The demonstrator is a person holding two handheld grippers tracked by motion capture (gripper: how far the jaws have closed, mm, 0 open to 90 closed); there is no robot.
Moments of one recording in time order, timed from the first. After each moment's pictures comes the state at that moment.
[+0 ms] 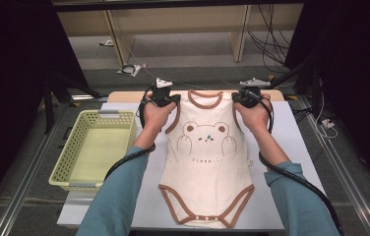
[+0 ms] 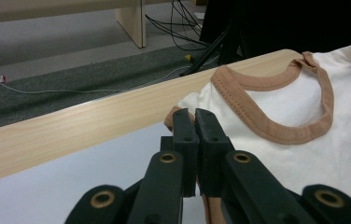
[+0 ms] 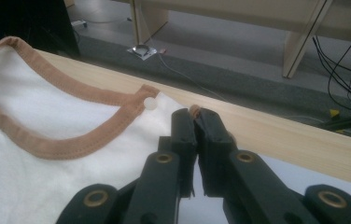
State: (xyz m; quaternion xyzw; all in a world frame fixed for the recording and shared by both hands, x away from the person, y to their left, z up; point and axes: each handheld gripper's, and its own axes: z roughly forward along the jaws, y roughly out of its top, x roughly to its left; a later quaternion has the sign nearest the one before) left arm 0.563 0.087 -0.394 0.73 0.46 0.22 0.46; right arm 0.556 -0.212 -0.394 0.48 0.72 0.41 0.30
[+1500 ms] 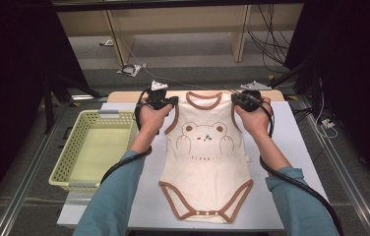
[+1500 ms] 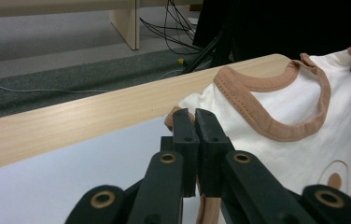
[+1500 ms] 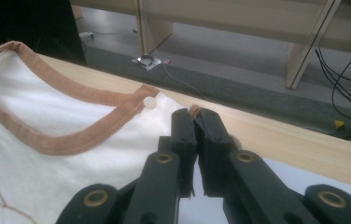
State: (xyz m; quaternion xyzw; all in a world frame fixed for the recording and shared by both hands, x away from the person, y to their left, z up) left arm 0.554 0.100 -0.402 0.72 0.46 0.20 0.49; right arm 0.545 -0.213 -0.402 0.47 0.71 0.43 0.30
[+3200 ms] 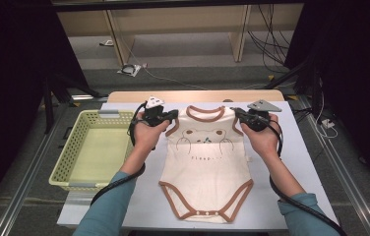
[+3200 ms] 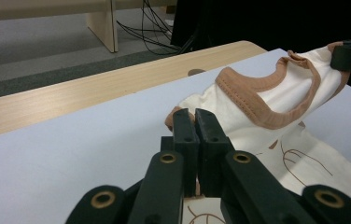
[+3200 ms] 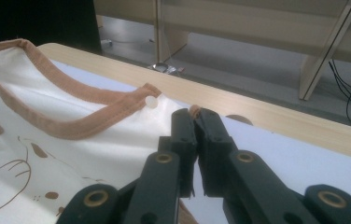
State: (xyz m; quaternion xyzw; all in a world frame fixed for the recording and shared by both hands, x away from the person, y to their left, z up) left arm 0.506 0.109 -0.417 0.73 0.42 0.19 0.51; right arm 0.492 -0.229 -0.423 0.43 0.71 0.46 0.30
